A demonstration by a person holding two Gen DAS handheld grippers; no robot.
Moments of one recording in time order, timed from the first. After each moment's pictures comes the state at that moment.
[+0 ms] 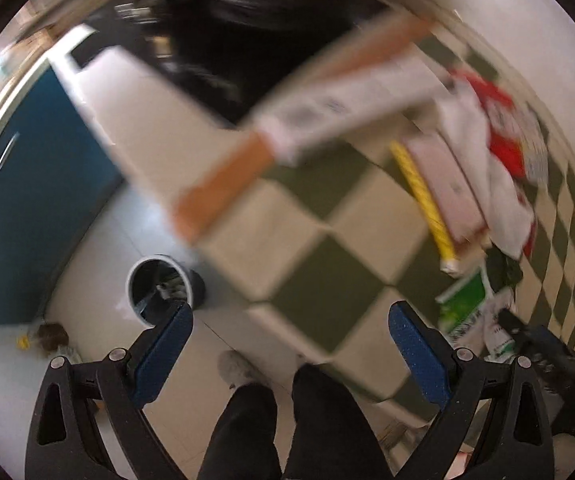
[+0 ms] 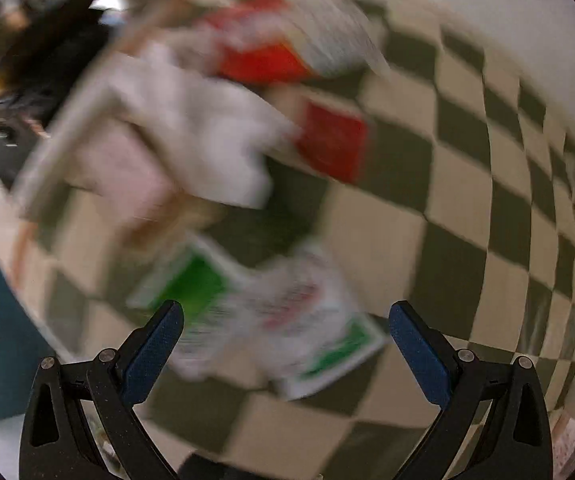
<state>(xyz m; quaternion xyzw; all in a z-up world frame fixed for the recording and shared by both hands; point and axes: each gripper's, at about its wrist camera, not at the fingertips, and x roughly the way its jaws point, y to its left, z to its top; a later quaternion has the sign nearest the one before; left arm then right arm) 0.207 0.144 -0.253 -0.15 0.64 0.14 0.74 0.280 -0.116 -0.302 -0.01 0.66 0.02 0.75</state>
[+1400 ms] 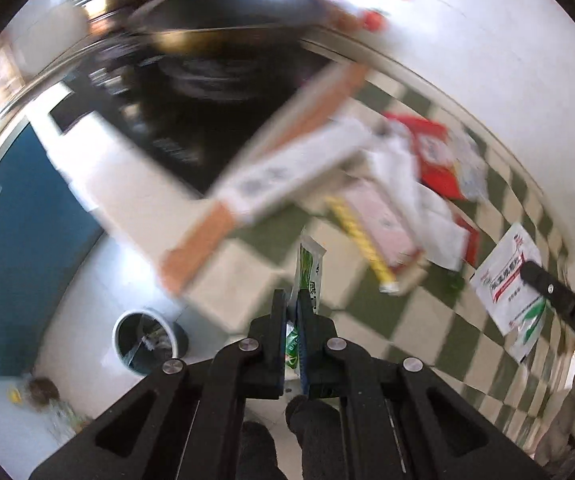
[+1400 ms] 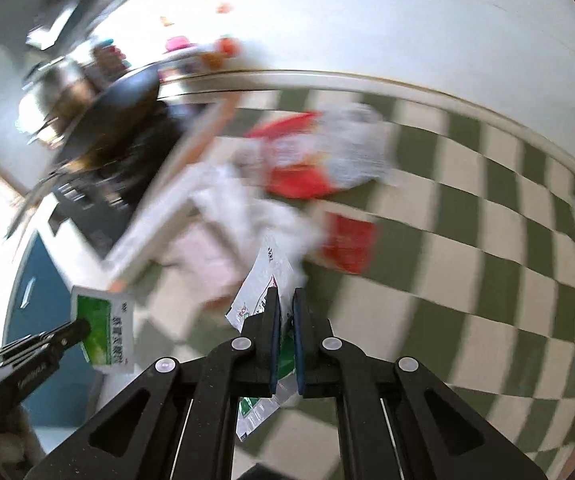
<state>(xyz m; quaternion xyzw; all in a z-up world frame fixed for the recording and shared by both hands) 0.179 0.167 -0.177 -0.15 0.56 0.10 0.81 0.244 -0.082 -0.176 0.03 0.52 0.16 0.84</state>
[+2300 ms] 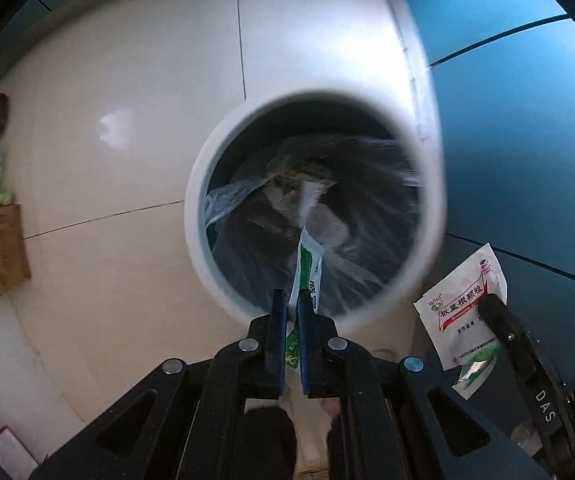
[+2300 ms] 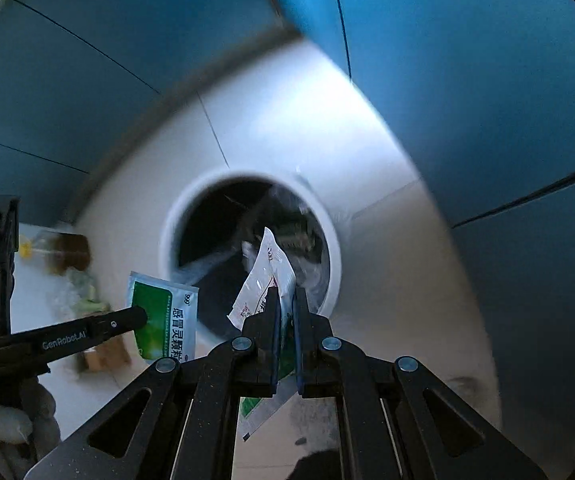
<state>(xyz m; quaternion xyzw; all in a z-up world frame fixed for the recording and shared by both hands) -0.105 0.532 -0.764 -0.47 0.61 0.29 0.56 0.065 0.402 -0.772 -0.18 0.66 0.37 0.63</state>
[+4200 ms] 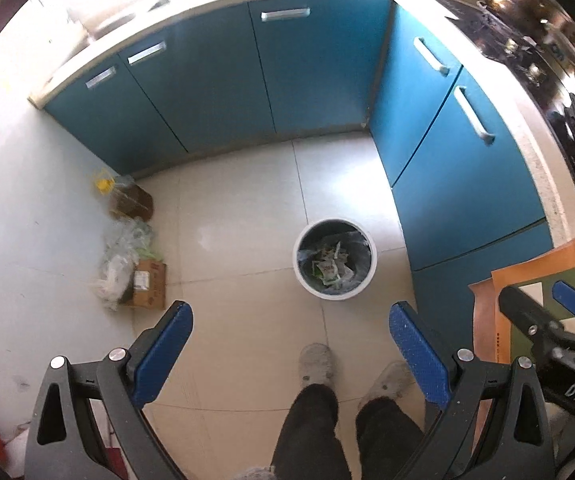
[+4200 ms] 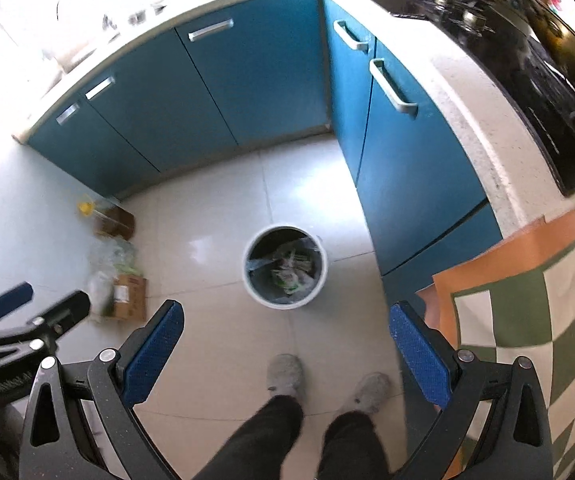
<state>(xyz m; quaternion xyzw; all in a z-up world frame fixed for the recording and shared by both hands) -0.152 0.389 -0.264 -0.29 0.52 0.45 0.66 0.022 0.301 -0.270 -0.22 0.55 0.46 0.66</state>
